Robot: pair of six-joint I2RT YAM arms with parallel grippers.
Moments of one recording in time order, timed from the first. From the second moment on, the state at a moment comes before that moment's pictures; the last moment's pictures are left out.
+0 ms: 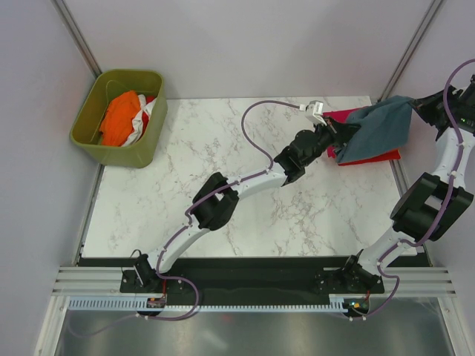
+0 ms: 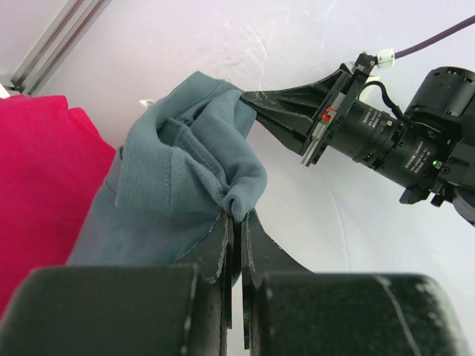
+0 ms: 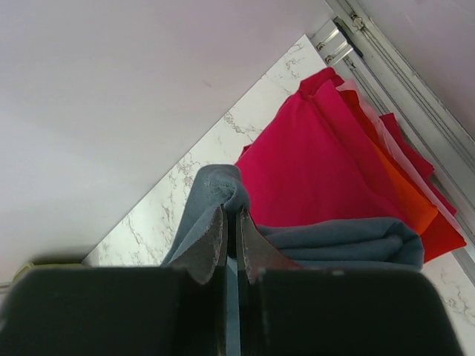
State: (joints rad) left arm -0.99 2.57 2.24 0.63 -0.10 -0.86; right arm -0.62 1.78 1.69 -0.32 -0.49 0.60
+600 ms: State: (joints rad) left arm -0.98 2.63 2.38 0.60 -0.11 -0.89; right arm -0.62 1.78 1.70 -0.34 -0.49 0.60
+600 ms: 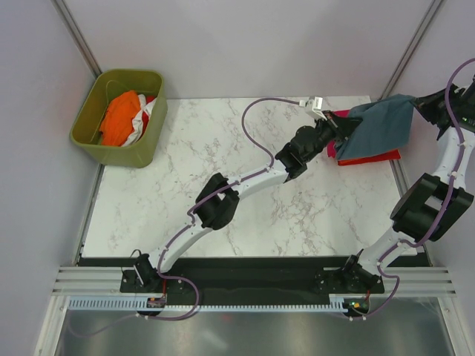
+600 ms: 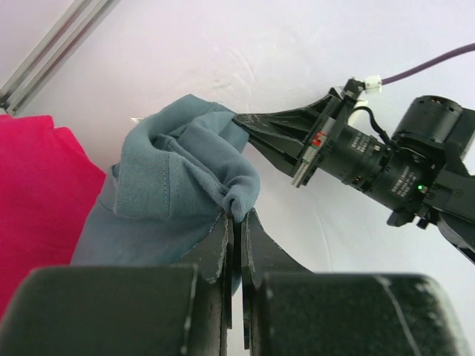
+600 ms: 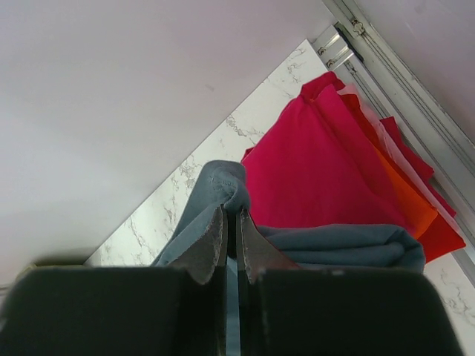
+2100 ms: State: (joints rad) left arm -0.77 2.90 2.53 0.56 -0.37 -1.07; right arm -0.43 2.24 1.90 0.01 -0.35 0.72
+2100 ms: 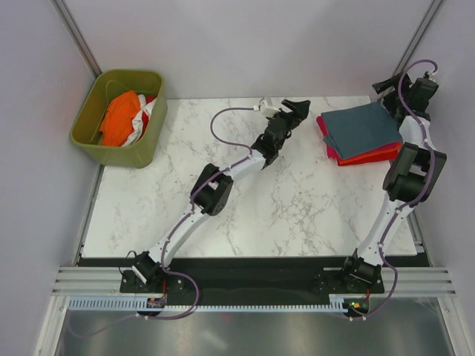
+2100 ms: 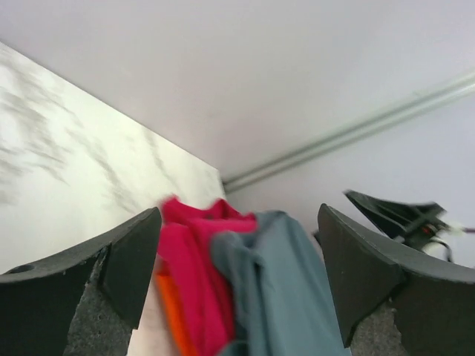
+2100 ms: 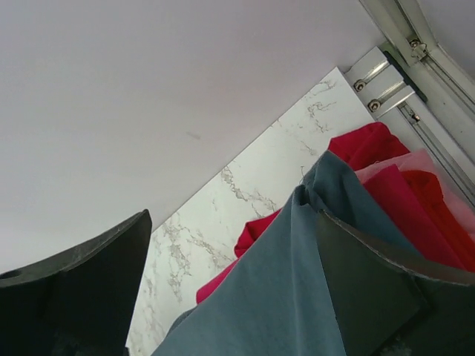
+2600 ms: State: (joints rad) left arm -0.69 2.24 1.85 0.58 -0.23 -0.81; right arm -0.39 1.89 1.73 -0.01 -0.32 0.64
